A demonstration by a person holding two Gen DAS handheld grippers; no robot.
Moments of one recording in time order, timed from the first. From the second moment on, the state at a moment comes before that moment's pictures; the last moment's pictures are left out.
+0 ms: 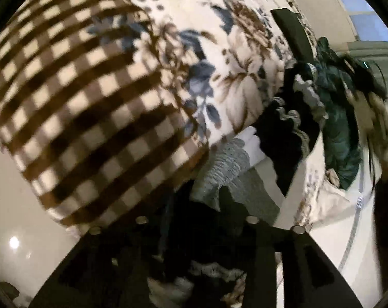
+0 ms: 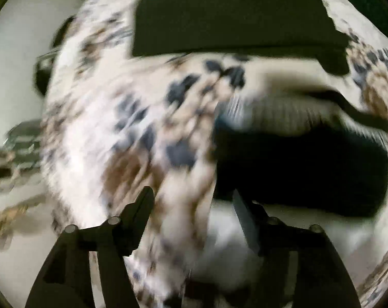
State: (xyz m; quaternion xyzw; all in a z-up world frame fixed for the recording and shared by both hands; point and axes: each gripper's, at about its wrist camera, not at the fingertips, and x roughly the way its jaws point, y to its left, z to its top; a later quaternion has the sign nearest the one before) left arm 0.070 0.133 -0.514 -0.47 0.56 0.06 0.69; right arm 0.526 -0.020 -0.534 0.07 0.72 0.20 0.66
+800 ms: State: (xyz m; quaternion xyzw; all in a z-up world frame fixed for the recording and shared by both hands) left arm 0.069 0.080 -0.502 -0.22 0.62 0.02 0.75; right arm 0.067 -0.184 -0.593 0.17 0.75 0.10 0.63
